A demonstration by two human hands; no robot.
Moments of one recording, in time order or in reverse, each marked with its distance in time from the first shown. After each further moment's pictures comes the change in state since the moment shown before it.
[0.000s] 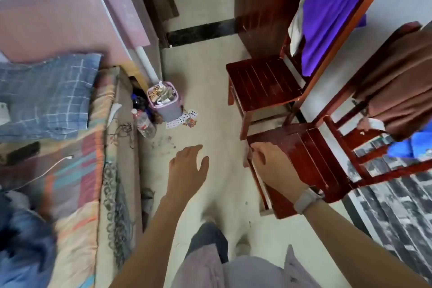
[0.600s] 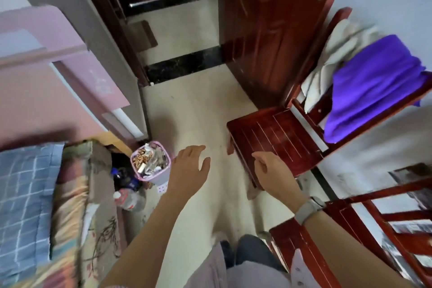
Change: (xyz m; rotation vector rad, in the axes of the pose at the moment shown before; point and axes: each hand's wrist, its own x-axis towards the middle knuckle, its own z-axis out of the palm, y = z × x) left_hand 0.438 -0.030 -0.058 -0.032 -0.040 0.183; right_hand 0.392 -0.059 -0.048 0.102 0.081 0.202
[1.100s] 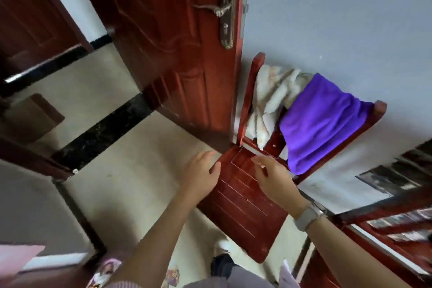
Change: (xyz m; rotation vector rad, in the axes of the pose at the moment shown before) left_hand 0.306 0.127 0.055 -0.028 -0.393 0.392; right_hand 0.202 0.048 -0.103 0.120 0.443 0.269
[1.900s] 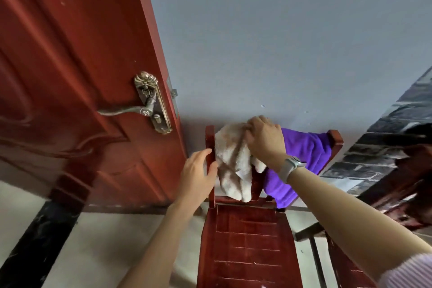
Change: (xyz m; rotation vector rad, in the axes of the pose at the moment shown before) left_hand 0.265 0.068 -0.043 -0.211 -0.126 0.572; right_hand 0.231 -0.025 -0.107 -0.356 0.657 0.324
